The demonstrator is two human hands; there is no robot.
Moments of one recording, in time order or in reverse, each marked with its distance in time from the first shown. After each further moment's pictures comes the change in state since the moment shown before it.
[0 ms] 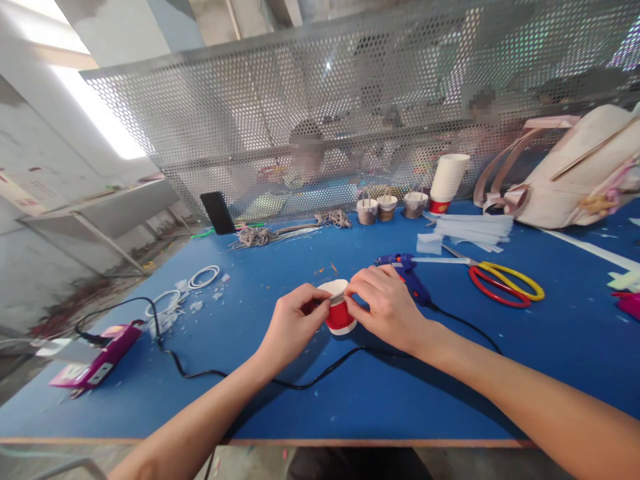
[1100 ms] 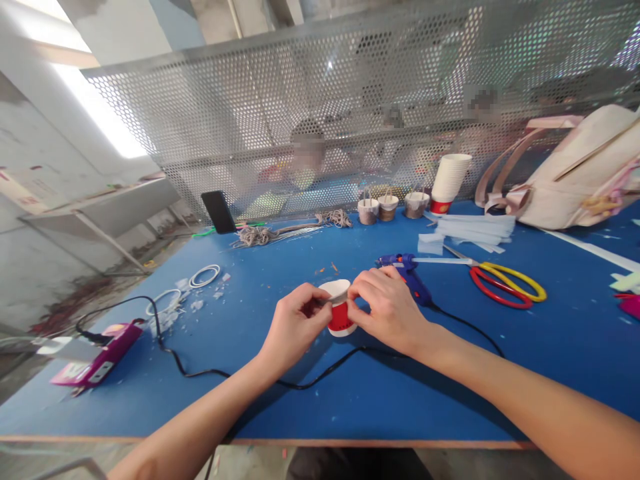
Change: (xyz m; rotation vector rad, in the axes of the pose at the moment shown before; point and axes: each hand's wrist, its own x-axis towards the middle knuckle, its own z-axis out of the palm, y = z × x) left_hand -0.004 0.001 0.003 0.015 0.046 0.019; right_hand 0.002 -0.005 0.000 -0.007 0.051 0.031
